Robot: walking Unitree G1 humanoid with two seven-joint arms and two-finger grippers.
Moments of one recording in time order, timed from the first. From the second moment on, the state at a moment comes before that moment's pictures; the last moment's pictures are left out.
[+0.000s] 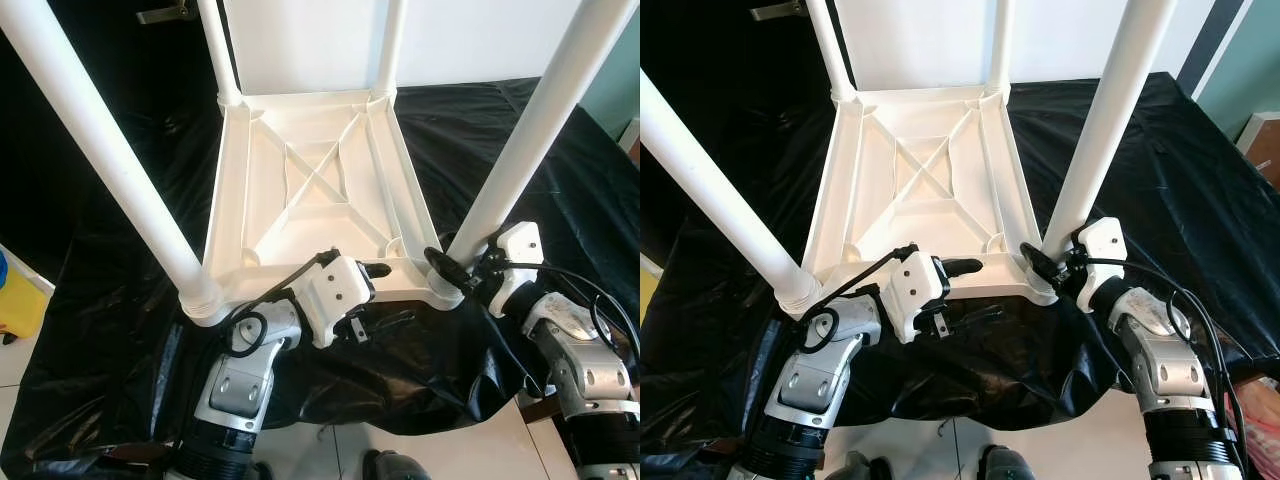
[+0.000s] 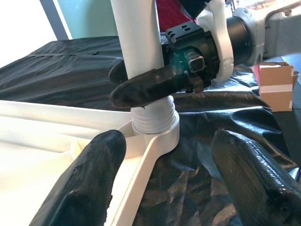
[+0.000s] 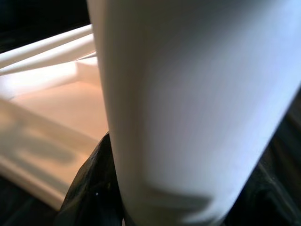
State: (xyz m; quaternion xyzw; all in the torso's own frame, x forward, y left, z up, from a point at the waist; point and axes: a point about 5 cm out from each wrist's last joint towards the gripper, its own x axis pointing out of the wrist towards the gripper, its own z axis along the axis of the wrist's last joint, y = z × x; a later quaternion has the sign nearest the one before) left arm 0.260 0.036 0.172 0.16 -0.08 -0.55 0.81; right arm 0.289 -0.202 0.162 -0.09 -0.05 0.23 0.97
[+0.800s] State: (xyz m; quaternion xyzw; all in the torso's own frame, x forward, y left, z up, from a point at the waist) left arm 0.260 0.033 0.169 0.16 -0.07 -0.56 0.81; right arm 0.274 -0.151 0.158 0.02 -0.04 -0.10 0.99
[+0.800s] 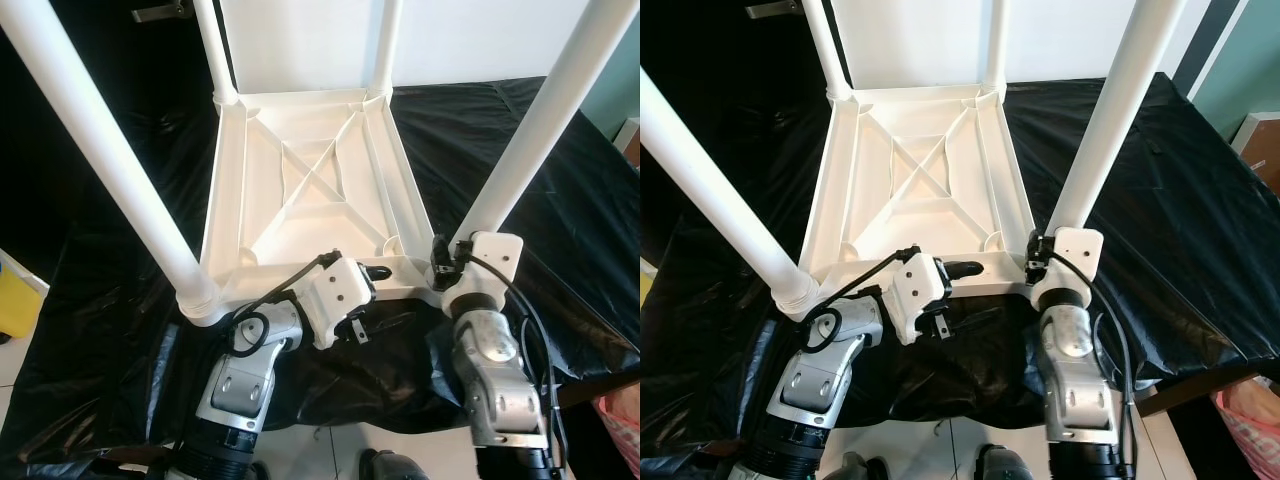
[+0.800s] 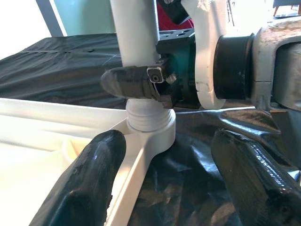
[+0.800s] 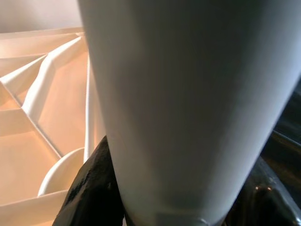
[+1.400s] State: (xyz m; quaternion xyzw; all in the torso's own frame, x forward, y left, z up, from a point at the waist) left arm 0.259 0.033 0.168 0.16 -0.07 -0.56 0.81; right arm 0.272 -0.150 0.158 0.02 -0.03 -0.10 0.99
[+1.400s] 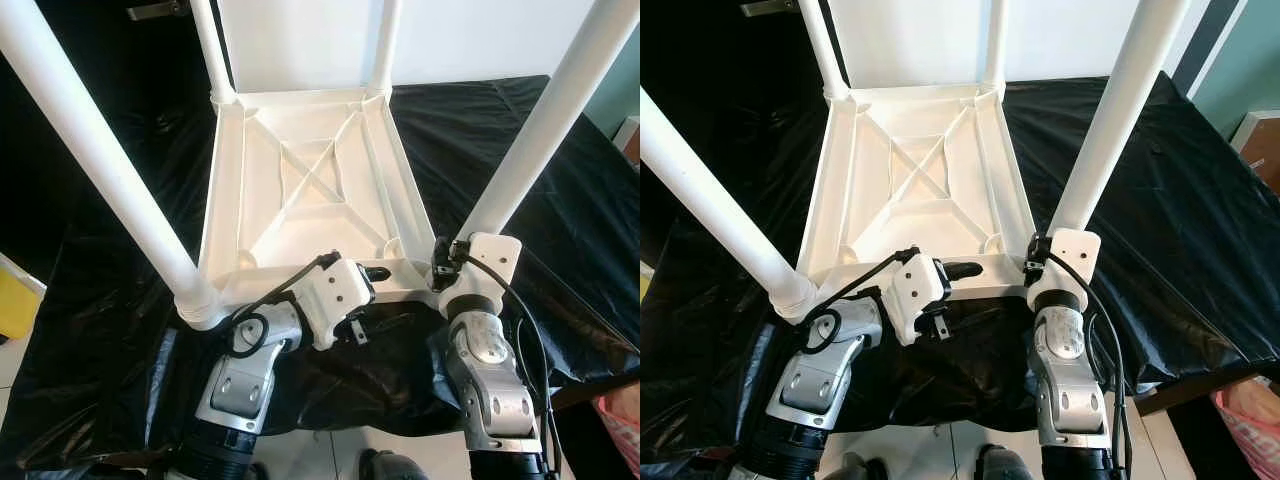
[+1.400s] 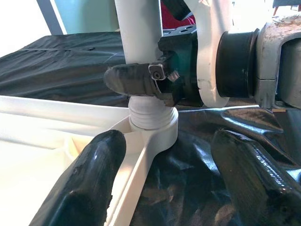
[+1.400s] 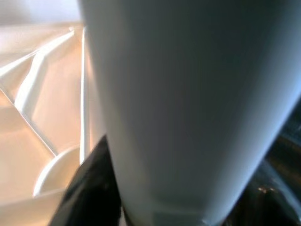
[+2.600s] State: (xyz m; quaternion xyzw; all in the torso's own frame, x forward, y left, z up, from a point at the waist) left arm 0.259 0.034 0.169 0.16 -0.07 -0.56 0.81; right arm 0.282 -0.192 0.163 -0.06 -0.05 0.25 0.96
